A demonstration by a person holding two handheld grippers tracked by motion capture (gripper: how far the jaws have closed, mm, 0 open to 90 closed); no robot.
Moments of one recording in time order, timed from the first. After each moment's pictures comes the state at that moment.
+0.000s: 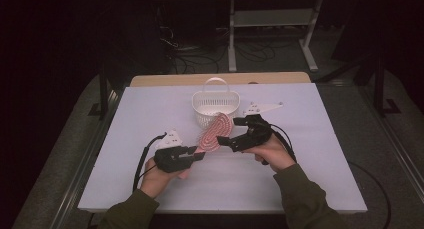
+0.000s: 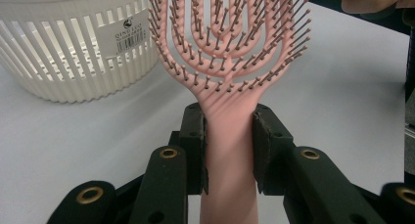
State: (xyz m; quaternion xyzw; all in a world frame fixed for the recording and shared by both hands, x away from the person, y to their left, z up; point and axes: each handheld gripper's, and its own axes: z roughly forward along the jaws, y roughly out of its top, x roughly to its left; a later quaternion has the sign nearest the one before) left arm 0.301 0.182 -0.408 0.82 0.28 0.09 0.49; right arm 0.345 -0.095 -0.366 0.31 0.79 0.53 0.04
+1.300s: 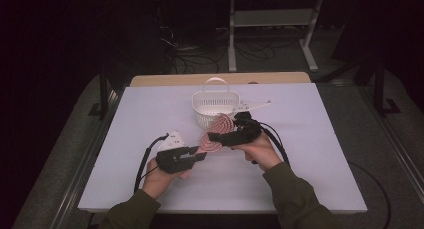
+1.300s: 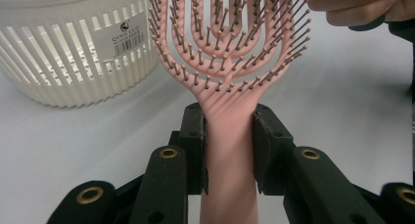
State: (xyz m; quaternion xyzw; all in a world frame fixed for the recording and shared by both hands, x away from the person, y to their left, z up) left arm 0.300 0.177 -0.411 0.83 0.27 0.10 0.49; right arm 0.356 -0.072 -0.374 0.34 0.78 0.52 0.01
